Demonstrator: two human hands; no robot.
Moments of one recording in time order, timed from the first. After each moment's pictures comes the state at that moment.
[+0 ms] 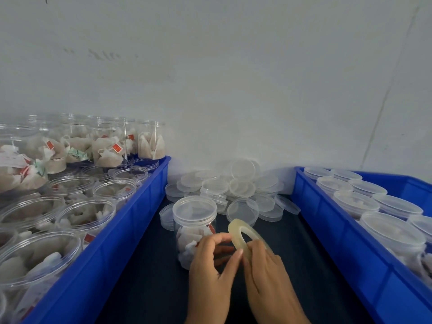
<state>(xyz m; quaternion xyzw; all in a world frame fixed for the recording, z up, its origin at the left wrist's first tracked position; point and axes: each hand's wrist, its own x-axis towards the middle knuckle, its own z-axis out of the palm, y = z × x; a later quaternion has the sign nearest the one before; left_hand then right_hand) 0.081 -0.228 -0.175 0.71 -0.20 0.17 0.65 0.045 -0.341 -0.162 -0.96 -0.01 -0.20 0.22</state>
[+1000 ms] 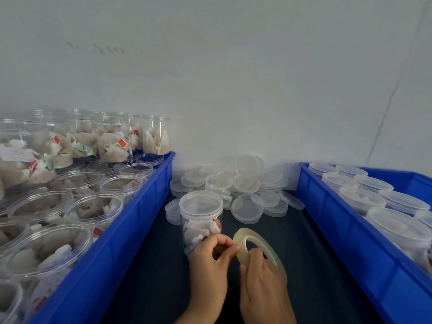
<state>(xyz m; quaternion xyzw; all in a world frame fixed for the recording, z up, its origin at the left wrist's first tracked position) 0.096 -0.223 -0.182 0.74 -0.15 0.11 0.65 0.044 -0.316 -0.170 -0.96 0.09 -0.15 0.20</state>
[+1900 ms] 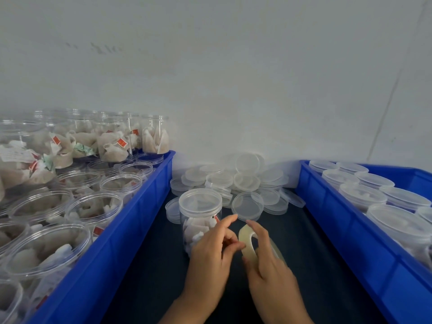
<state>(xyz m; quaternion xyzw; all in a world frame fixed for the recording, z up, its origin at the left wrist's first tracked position) 0.103 -0.213 -0.175 0.75 -0.35 0.28 0.50 0.034 -0.325 -0.163 -0.93 0.06 -0.17 0.32</state>
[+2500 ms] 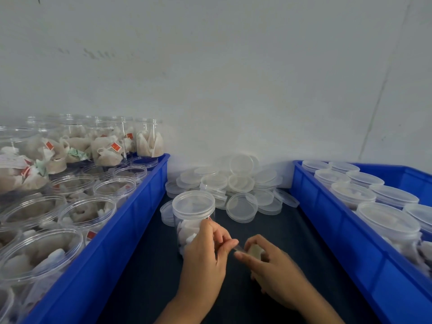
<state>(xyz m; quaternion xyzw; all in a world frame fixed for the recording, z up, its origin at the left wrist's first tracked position) 0.099 -0.216 -0.172 0.71 -0.33 0.30 0.54 0.044 -0.363 -0.155 -0.92 0.10 -0.04 0.37</state>
